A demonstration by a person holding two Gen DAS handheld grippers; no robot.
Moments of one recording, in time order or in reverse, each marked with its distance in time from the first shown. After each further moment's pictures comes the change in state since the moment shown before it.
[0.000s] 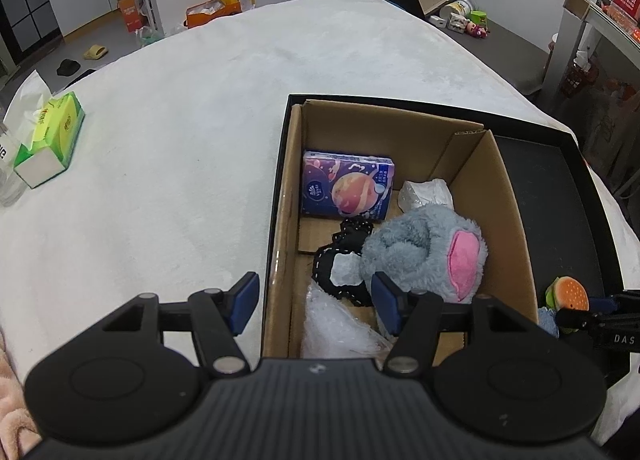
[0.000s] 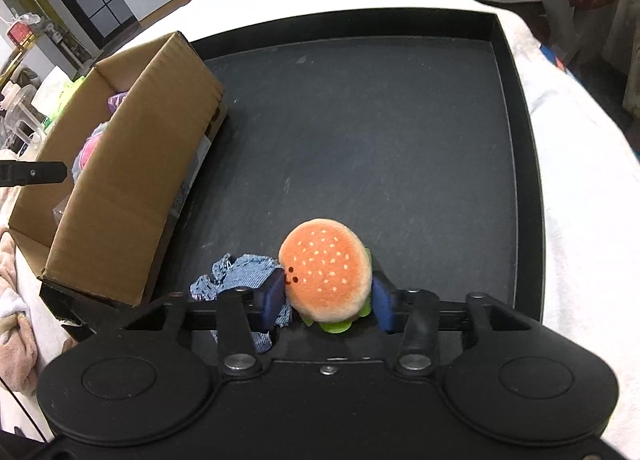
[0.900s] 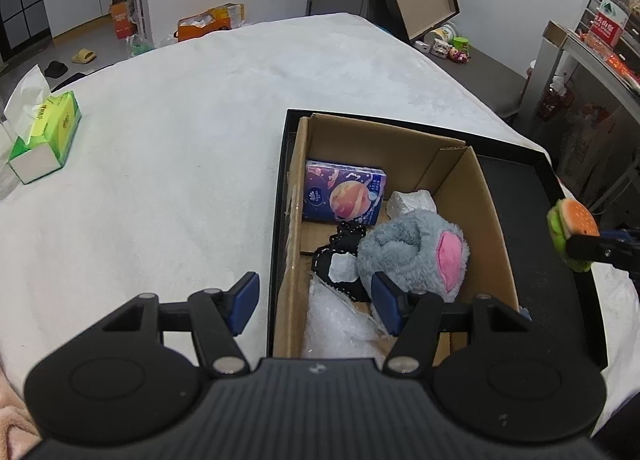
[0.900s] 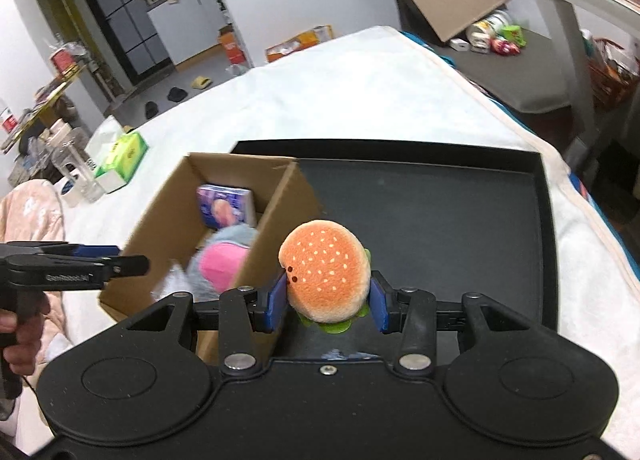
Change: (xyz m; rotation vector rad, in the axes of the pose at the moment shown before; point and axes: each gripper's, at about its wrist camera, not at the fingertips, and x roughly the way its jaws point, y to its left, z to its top) left arm -0.022 0.026 -0.015 -0.026 -0.067 -0.093; right arm -0.062 0.069 0.048 -0.075 -0.178 0.057
